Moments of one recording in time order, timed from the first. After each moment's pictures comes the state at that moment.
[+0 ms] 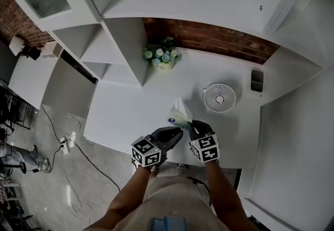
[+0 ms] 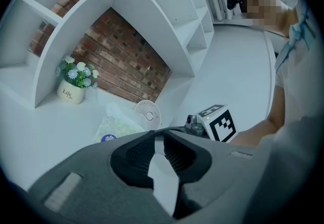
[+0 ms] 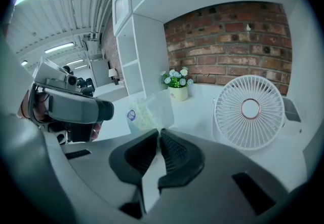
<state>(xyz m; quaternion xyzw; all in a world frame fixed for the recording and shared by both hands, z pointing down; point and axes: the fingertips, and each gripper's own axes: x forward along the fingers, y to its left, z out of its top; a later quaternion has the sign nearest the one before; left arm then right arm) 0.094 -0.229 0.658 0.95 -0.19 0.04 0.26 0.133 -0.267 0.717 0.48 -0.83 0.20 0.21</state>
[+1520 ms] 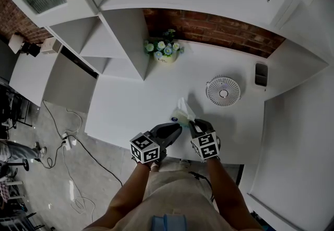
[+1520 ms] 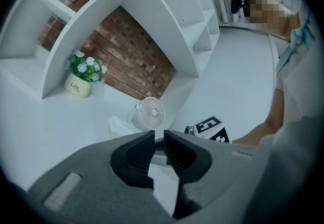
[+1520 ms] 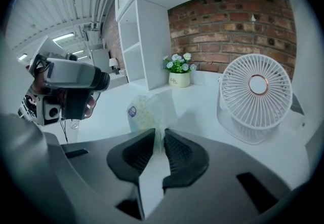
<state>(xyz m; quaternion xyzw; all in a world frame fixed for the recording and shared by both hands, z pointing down) 0.079 -0.230 0.675 0.94 -0.20 0.04 0.28 0.130 -0.253 0.769 0.47 -0.82 0.20 0.26</state>
